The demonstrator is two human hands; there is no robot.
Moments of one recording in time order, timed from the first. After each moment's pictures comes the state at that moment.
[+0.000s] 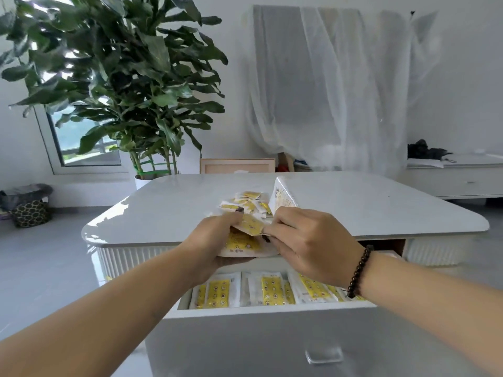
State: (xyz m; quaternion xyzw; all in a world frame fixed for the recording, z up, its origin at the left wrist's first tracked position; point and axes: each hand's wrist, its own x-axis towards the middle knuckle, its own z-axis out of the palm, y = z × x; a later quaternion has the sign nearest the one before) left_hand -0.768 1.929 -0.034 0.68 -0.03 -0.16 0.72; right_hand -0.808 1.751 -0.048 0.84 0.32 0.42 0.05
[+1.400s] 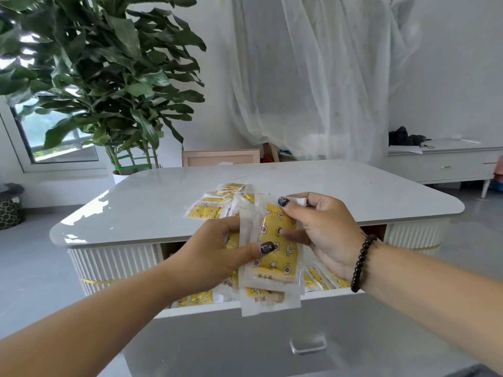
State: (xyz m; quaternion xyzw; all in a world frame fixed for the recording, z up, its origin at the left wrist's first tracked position) left_hand -0.780 1.917 -0.054 0.74 -0.36 -0.13 0.56; right_hand -0.825 1.742 -0.042 0.63 -0.06 0.17 -0.75
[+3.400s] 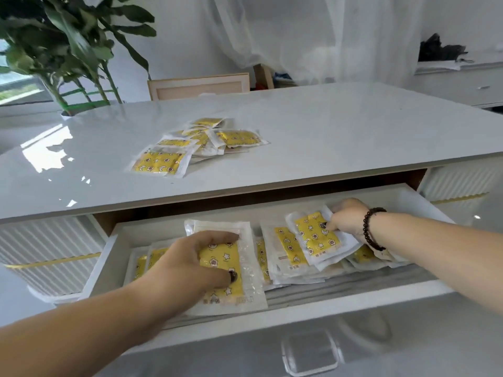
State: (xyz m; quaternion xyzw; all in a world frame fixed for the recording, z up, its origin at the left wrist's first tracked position) left_hand -0.689 1.871 -0.173 0.81 -0.09 -0.26 0.52; right_hand -0.662 1.558 -0.229 0.87 -0.34 -0.04 -0.35
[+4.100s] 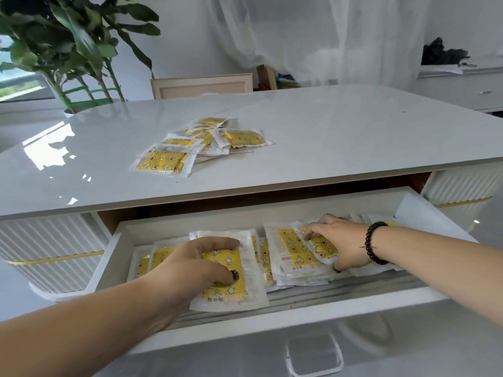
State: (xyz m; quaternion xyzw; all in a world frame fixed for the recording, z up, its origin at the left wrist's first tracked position) left_hand -0.681 1.867 -0.180 0.76 -0.01 -0.30 0.57; right_hand -0.688 1.580 -0.223 0.98 -0.01 -0.20 -0.05
